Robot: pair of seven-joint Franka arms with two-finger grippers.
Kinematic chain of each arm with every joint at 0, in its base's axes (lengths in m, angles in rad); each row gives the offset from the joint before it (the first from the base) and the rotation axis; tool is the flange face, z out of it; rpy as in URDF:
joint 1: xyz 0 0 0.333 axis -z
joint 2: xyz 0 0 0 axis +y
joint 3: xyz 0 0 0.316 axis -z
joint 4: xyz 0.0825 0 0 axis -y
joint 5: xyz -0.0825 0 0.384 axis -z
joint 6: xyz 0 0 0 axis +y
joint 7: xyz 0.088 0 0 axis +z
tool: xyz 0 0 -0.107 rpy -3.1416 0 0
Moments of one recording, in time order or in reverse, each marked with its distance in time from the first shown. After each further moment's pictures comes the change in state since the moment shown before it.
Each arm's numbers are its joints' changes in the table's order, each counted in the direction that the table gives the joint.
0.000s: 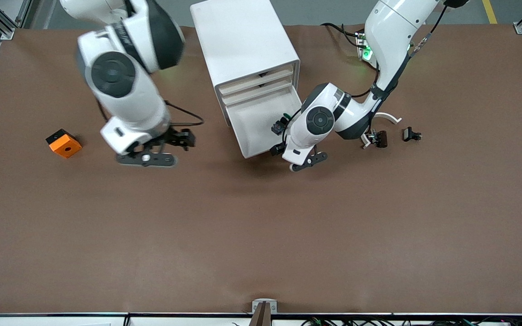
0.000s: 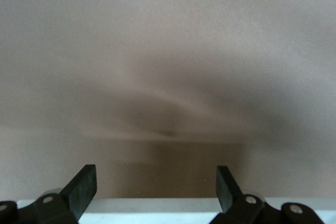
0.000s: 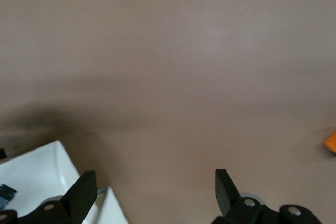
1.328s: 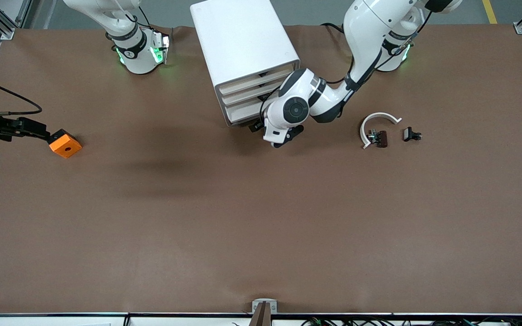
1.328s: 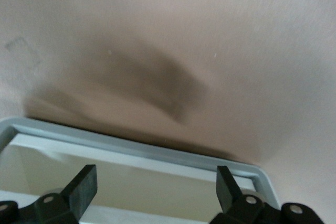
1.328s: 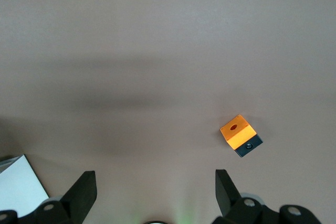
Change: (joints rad) left arm 0.095 0.043 0.090 -0.018 0.223 0.021 0.195; right arm 0.480 -0.122 -0.001 -0.014 -0.011 0.161 0.500
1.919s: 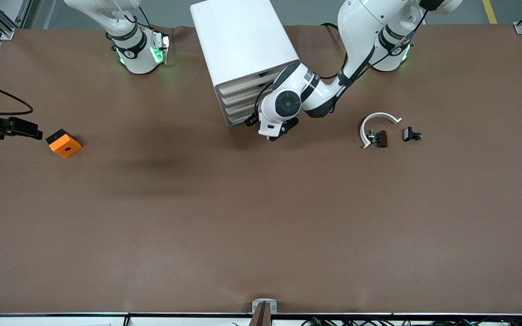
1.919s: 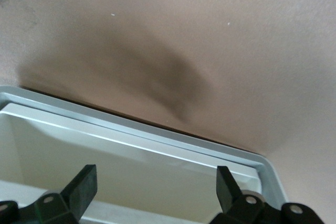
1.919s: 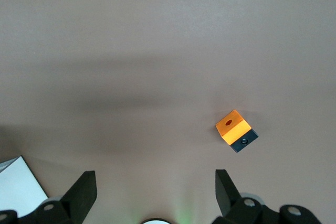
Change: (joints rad) left arm 0.024 0.001 -0.001 0.010 0.021 0.000 0.078; right arm 0.030 0.000 -0.001 0.000 0.001 0.010 0.000
